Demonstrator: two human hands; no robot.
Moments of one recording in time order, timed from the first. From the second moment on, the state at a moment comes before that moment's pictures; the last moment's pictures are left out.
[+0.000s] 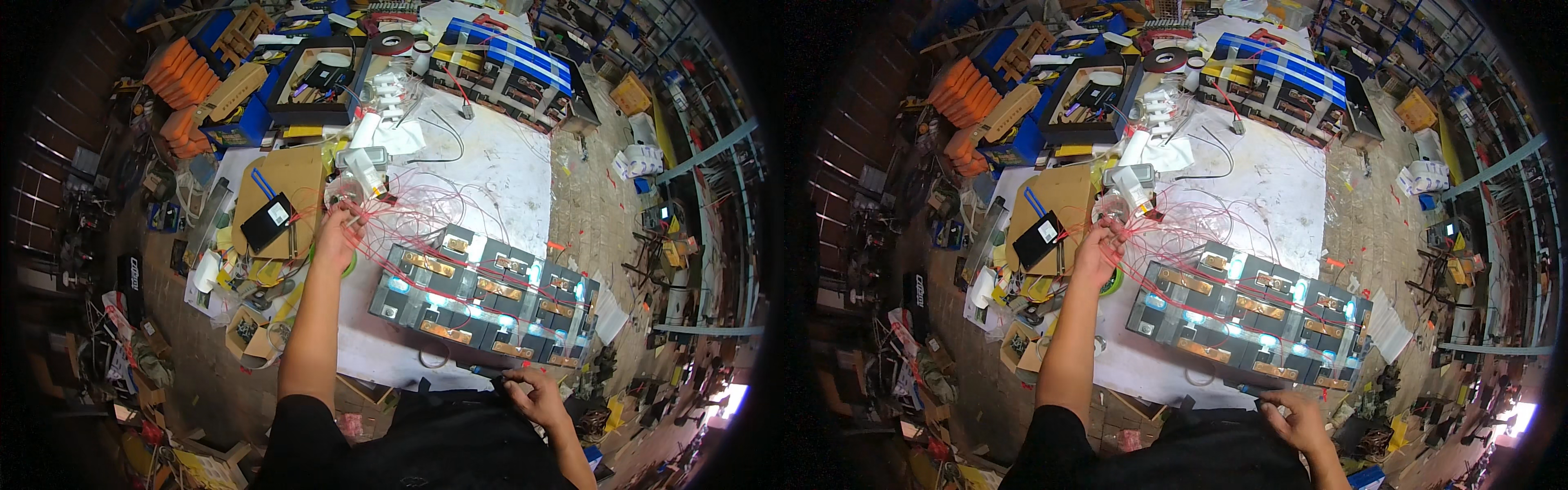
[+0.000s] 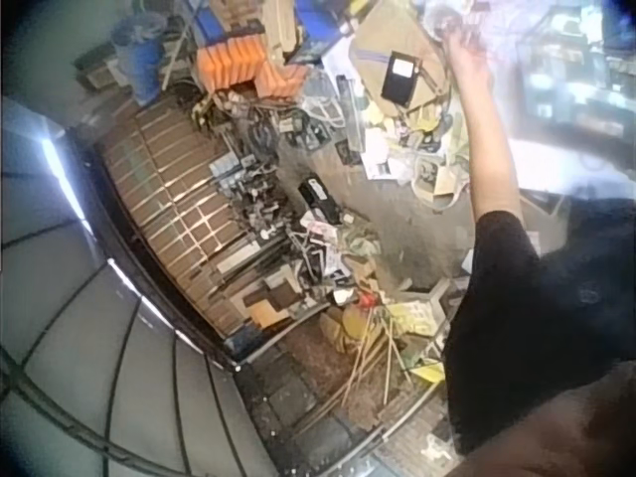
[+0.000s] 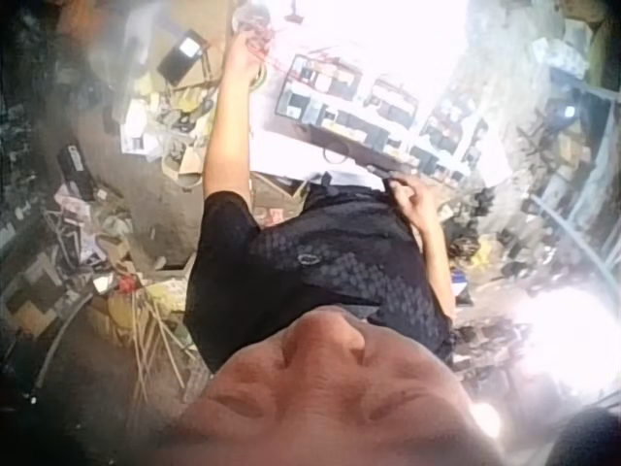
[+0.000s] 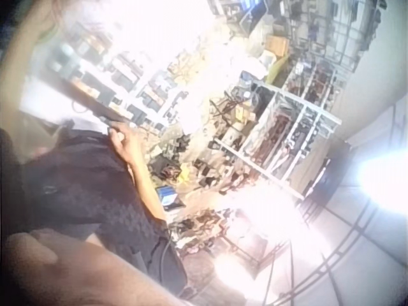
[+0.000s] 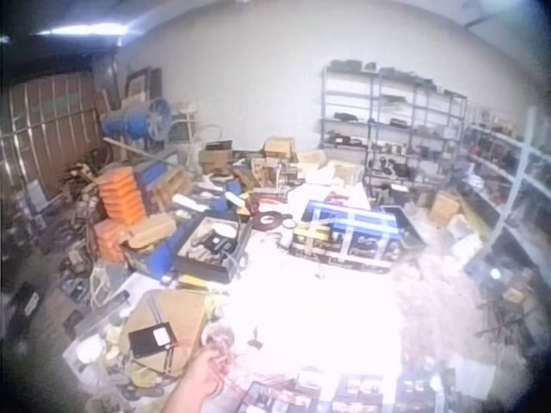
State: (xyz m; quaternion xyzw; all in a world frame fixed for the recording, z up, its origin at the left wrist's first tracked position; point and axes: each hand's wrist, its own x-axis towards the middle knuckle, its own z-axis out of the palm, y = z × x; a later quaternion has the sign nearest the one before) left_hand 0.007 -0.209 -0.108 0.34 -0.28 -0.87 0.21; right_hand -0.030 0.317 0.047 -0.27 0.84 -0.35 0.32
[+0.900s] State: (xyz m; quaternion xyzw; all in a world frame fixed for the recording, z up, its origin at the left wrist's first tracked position) left_hand 0.145 -0.099 -0.126 0.55 -0.53 -0.58 0.31; right_hand -0.005 0.399 -0.144 -0.28 0.91 -0.08 0.31
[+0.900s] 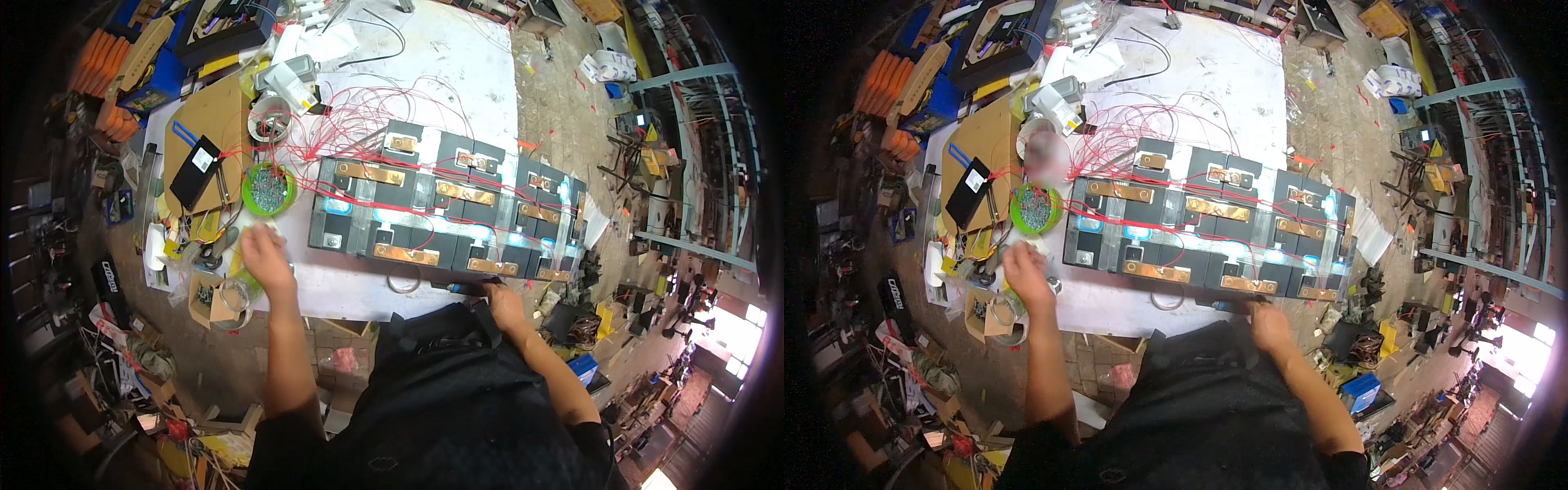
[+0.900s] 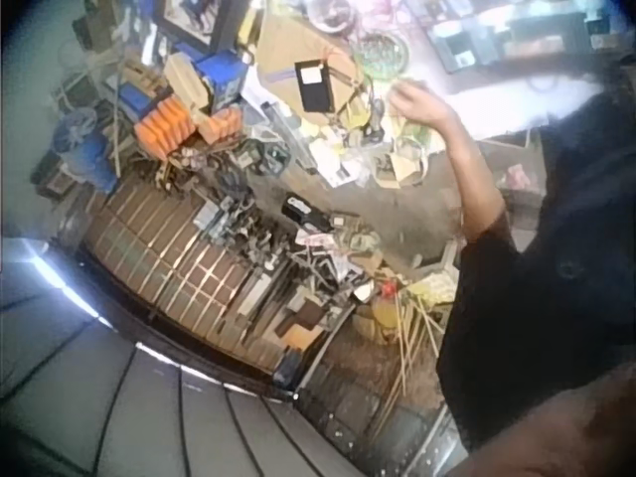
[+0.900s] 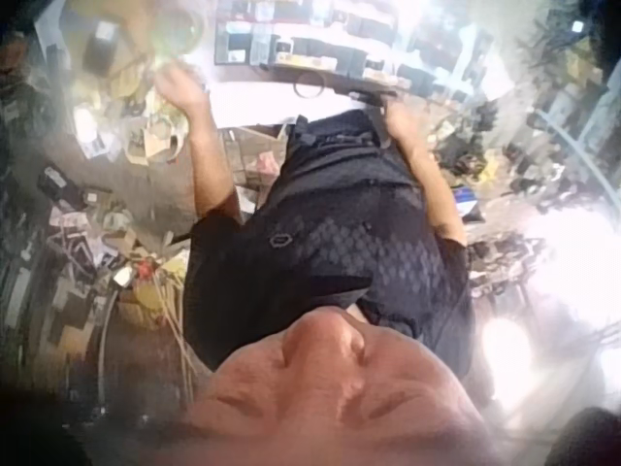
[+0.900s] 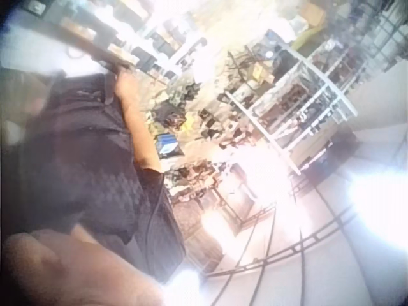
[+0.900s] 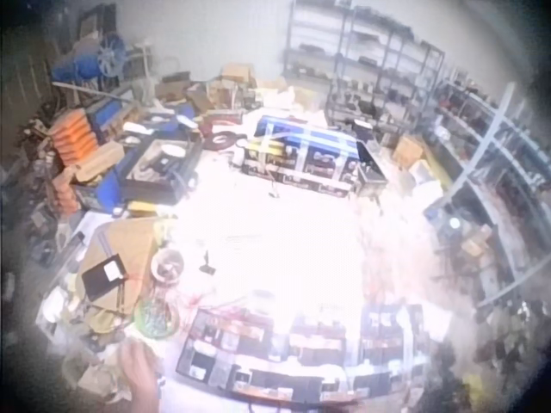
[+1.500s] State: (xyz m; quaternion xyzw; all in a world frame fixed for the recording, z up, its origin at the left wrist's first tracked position) left_hand 0.178 0.138 -0.183 0.33 -0.78 -0.54 -0.02; right_hand -0.031 0.370 -0.096 -0.36 0.75 -0.32 0.46
